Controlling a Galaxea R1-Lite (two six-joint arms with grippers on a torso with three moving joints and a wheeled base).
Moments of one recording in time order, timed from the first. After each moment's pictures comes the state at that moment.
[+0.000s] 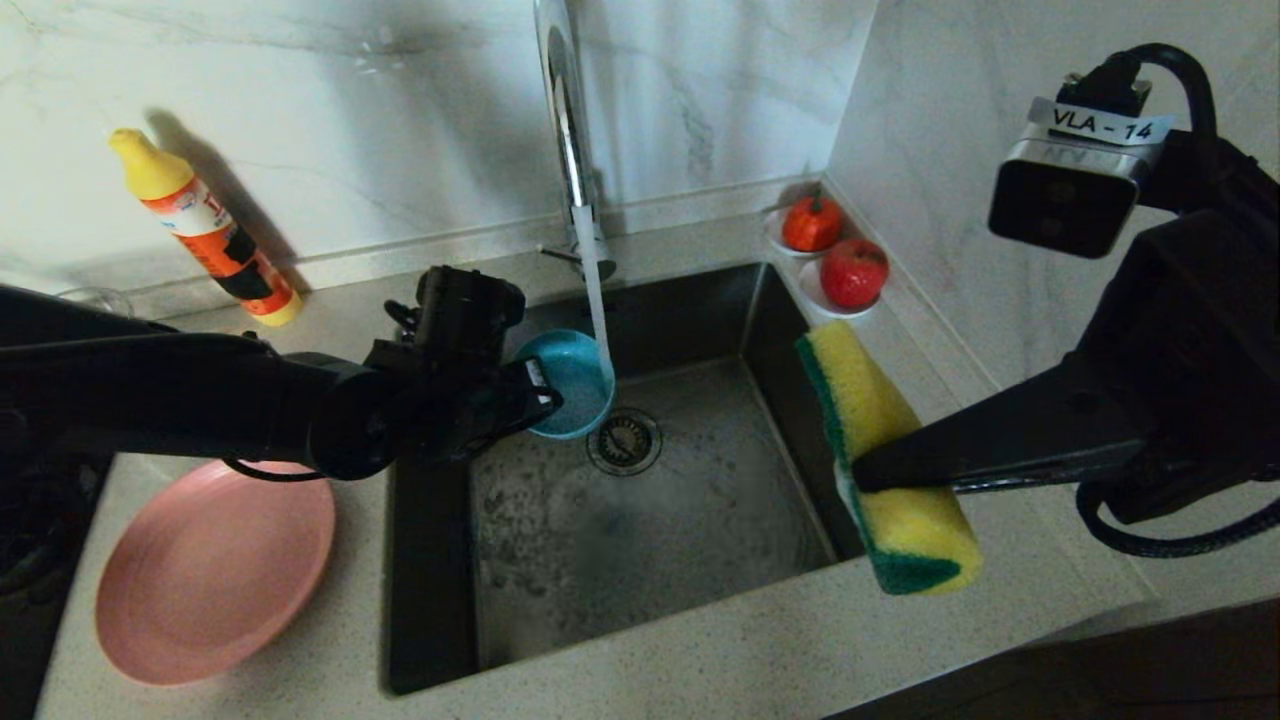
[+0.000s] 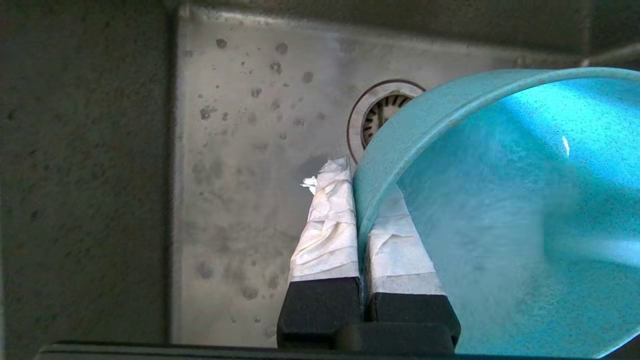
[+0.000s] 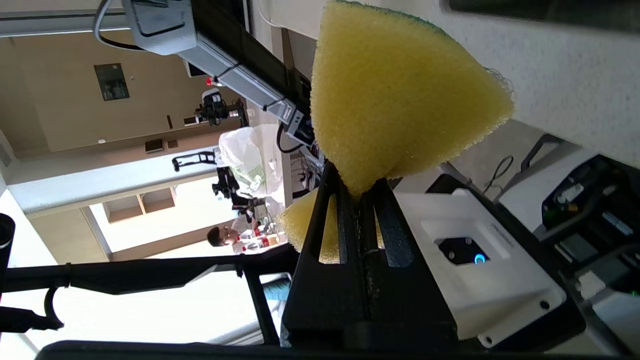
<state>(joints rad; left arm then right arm) -0.45 1.97 -1.29 -0.18 0.39 -0.55 0.71 1.43 -1.55 0.61 0.67 0.66</state>
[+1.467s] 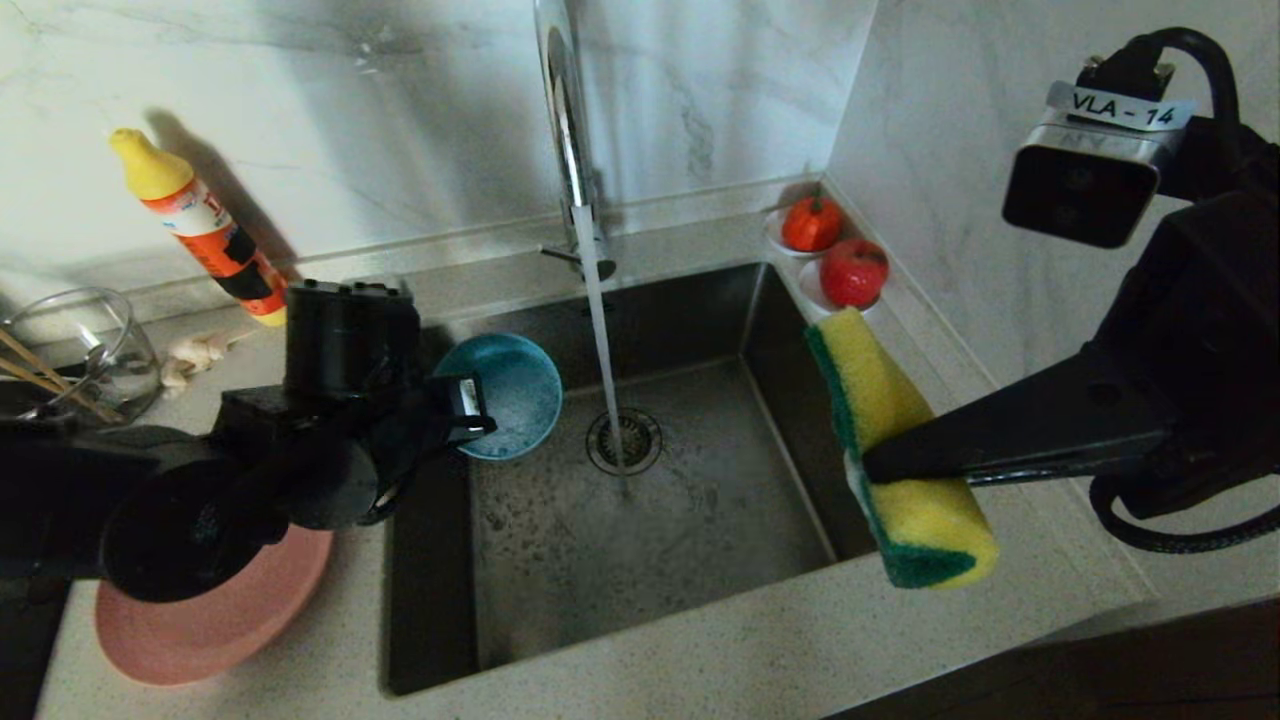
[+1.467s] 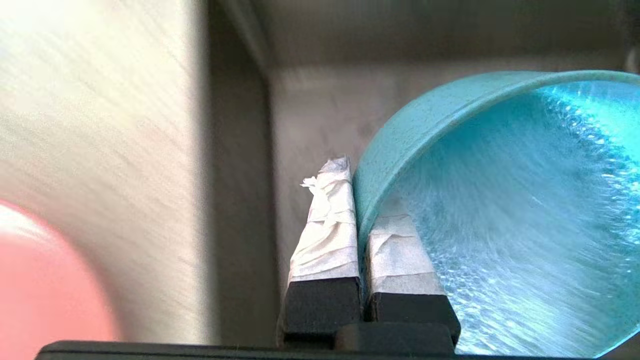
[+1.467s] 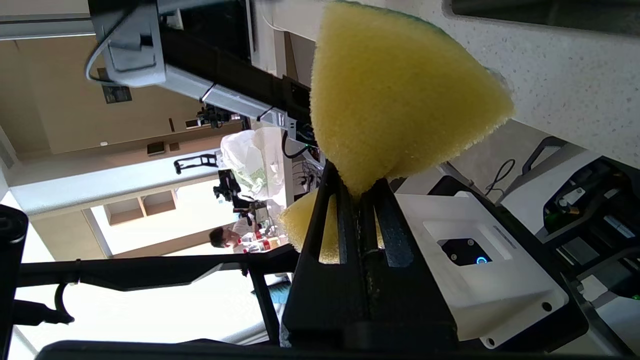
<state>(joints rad) -0.45 1.71 -0.90 -0.50 0.54 -0.22 0.71 1.43 -1.56 0.62 0.67 0.67</state>
